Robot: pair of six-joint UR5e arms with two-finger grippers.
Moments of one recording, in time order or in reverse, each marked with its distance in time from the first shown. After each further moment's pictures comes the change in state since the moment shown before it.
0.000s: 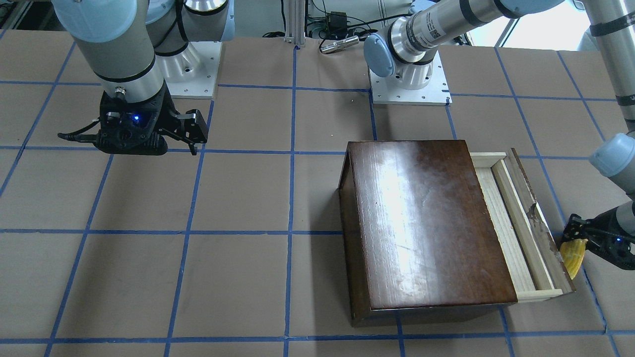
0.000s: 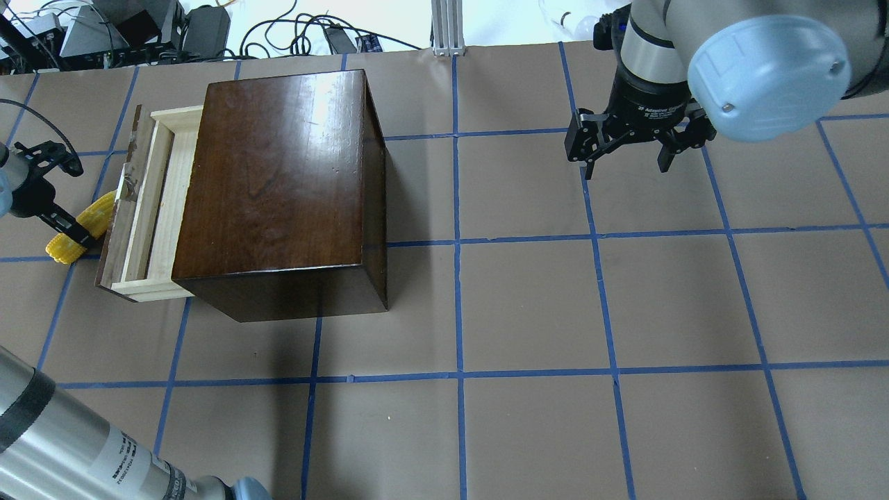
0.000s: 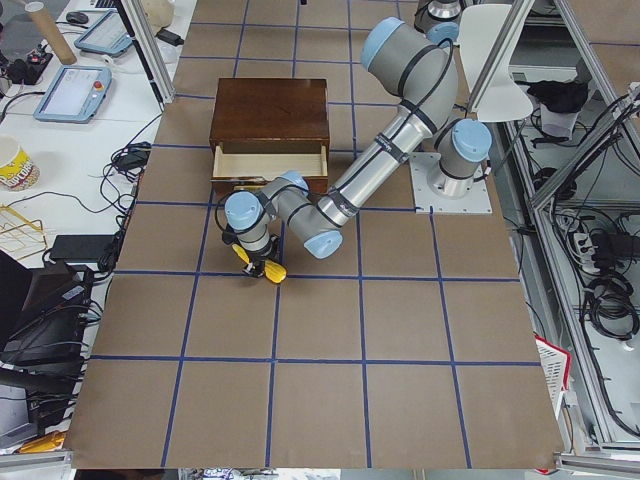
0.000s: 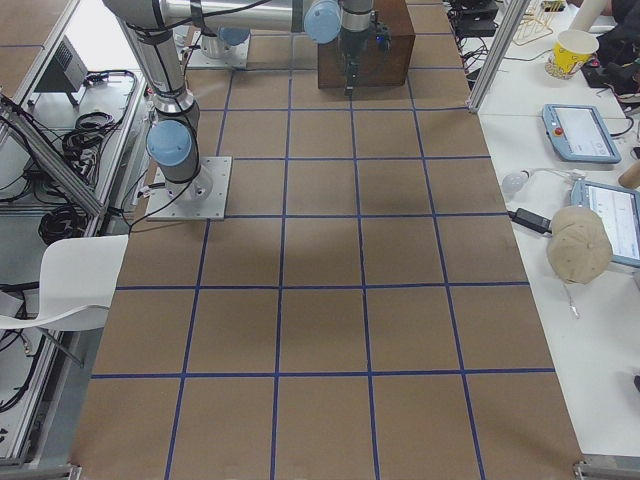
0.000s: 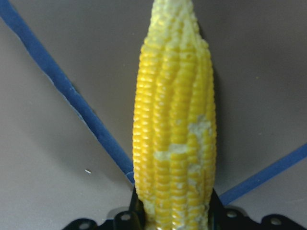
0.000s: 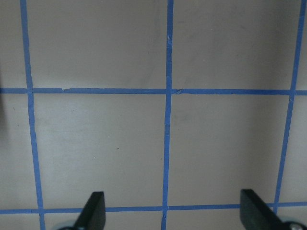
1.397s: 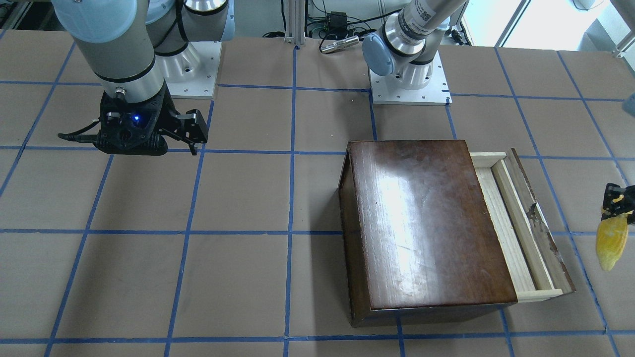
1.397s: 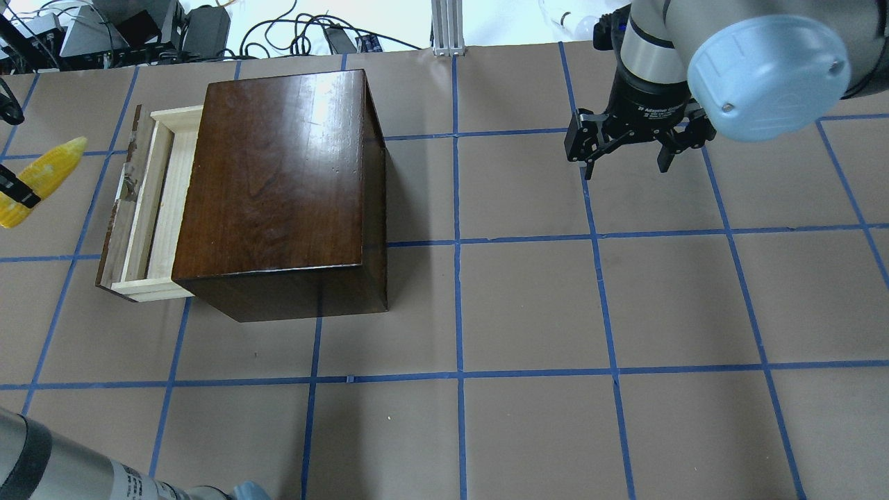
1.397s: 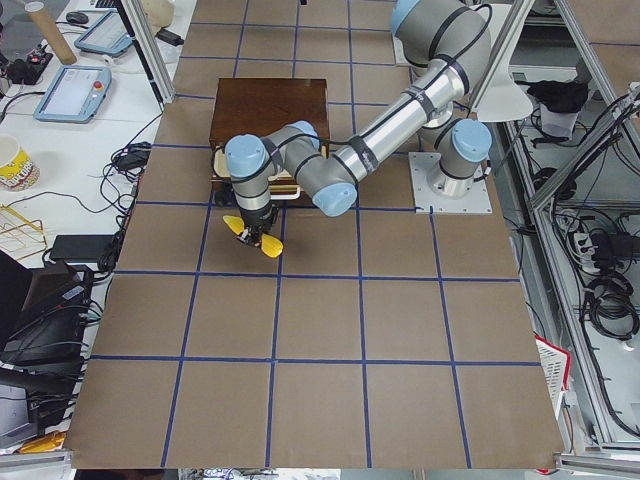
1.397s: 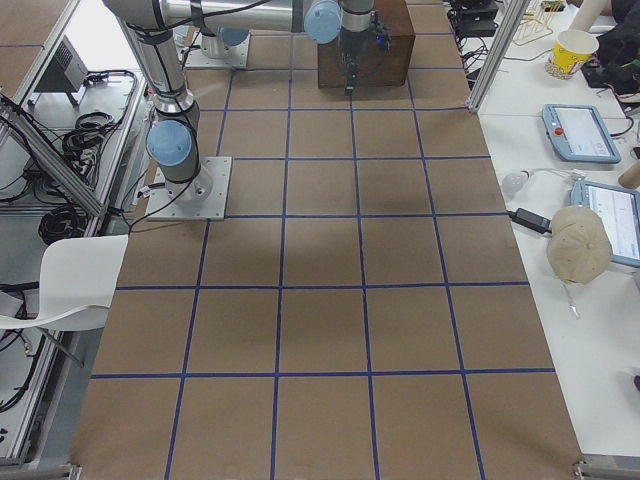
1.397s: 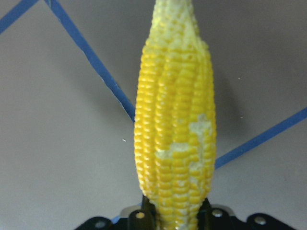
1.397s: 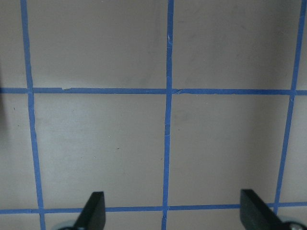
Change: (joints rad) left arm -0.038 0.257 0.036 -0.180 0.005 -0.063; right arm 0.000 0.000 0.000 0.000 0.001 0.000
